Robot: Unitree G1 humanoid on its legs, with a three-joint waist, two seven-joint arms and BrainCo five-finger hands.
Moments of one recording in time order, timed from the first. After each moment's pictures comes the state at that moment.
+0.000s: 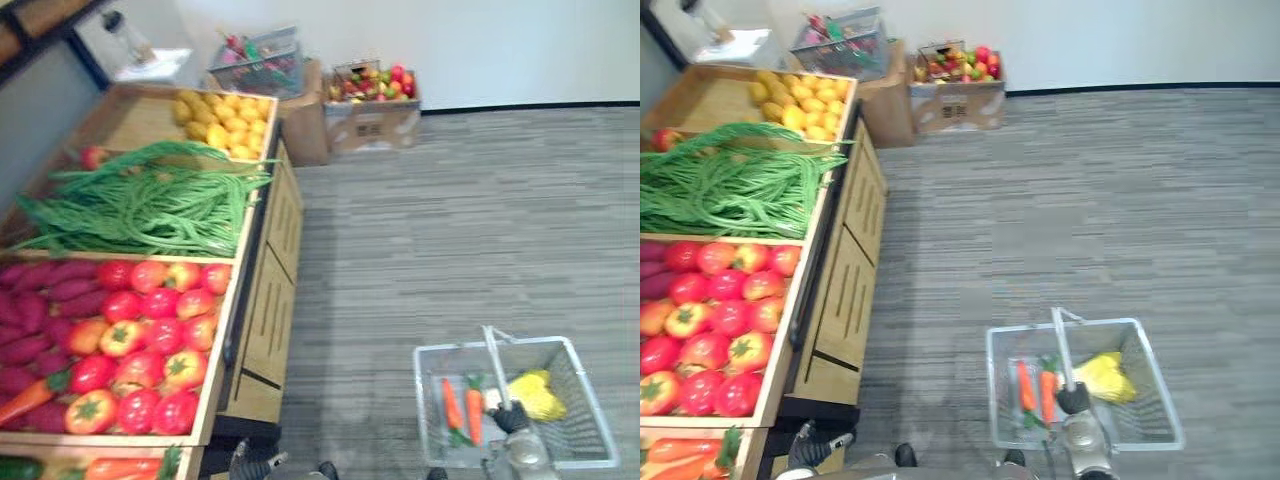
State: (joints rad) left arm 0.19 0.06 0.20 0.94 0.20 -0.20 0.23; right arm 0.00 -0.15 -0.19 0.99 -0.27 -0.16 -0.20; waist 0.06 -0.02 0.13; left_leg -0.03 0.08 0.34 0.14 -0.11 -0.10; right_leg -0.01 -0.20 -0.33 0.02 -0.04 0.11
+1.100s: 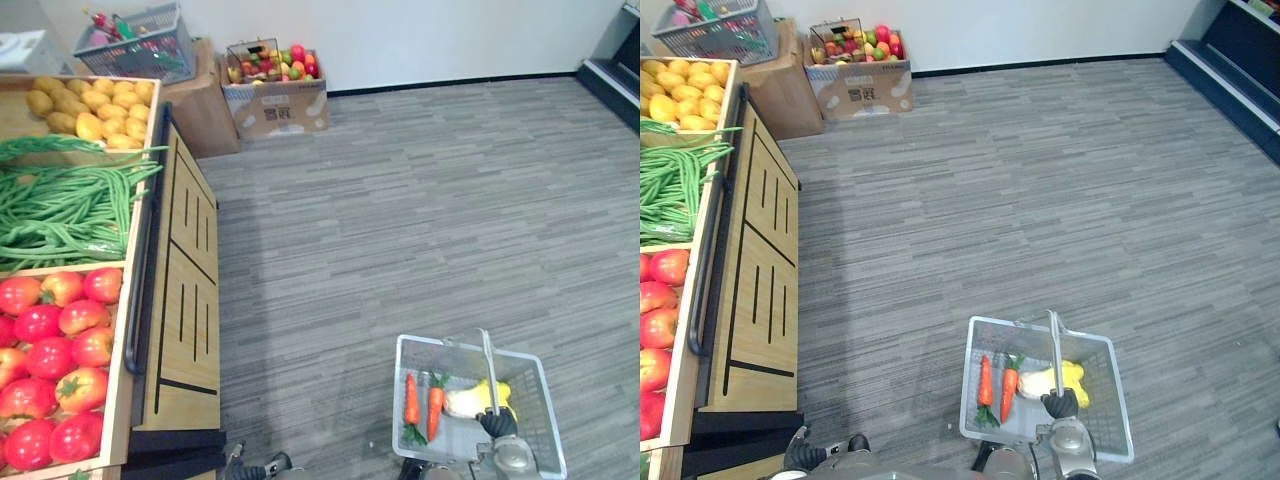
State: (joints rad) left arm 0.20 0.07 0.19 0.98 0.24 -0.18 0.23; right arm 0.00 -0.14 -0.21 1.02 -0.24 -0.14 -0.21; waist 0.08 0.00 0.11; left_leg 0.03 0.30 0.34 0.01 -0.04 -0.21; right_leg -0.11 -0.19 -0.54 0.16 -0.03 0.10
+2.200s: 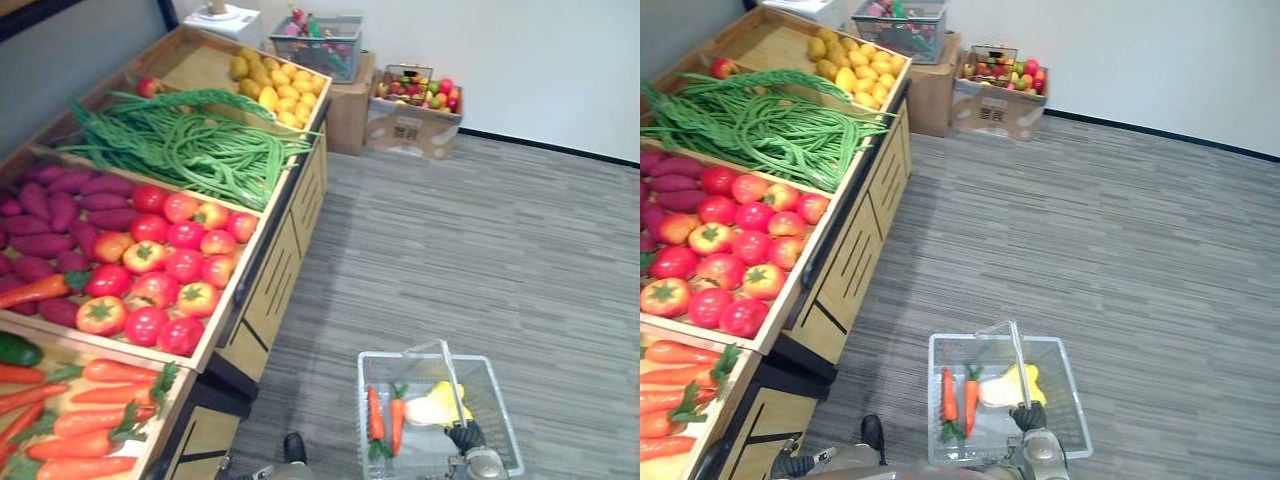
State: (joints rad) left arm 0.19 0.13 0.16 1.03 0.09 -0.16 0.18; right arm 0.00 -0.02 -0.17 1.08 -0.21 -0.14 -0.15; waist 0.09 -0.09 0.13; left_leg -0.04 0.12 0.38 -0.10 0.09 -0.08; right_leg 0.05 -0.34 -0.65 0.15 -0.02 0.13
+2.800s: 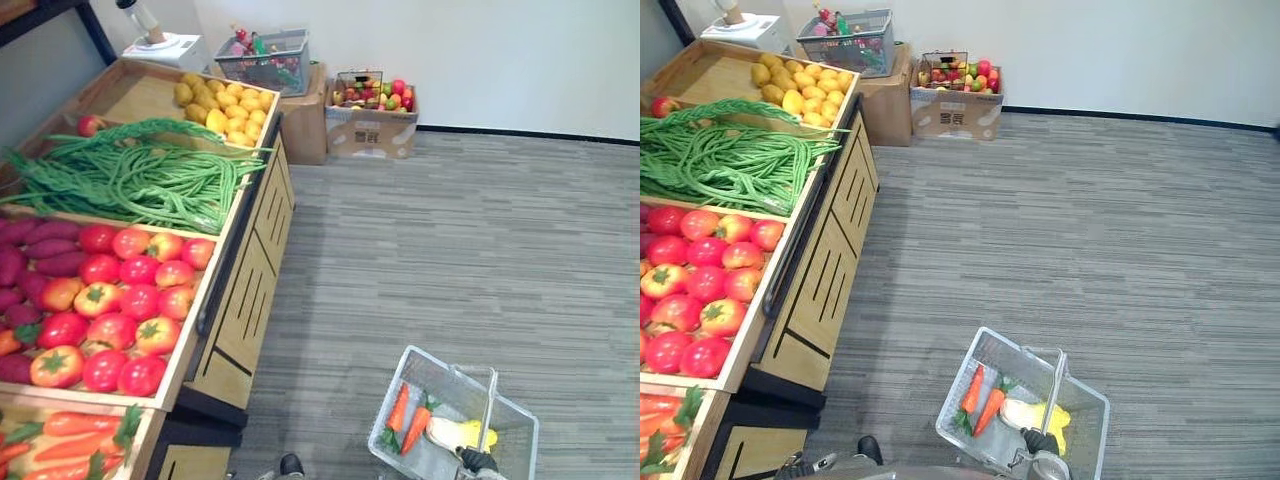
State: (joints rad) left arm 0.15 0.14 0.16 1.16 -0.07 -0.14 0.10; right arm 0.01 0.01 -0.35 1.18 0.08 -0.13 -0.12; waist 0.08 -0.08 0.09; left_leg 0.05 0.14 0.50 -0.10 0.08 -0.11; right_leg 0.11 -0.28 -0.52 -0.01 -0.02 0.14
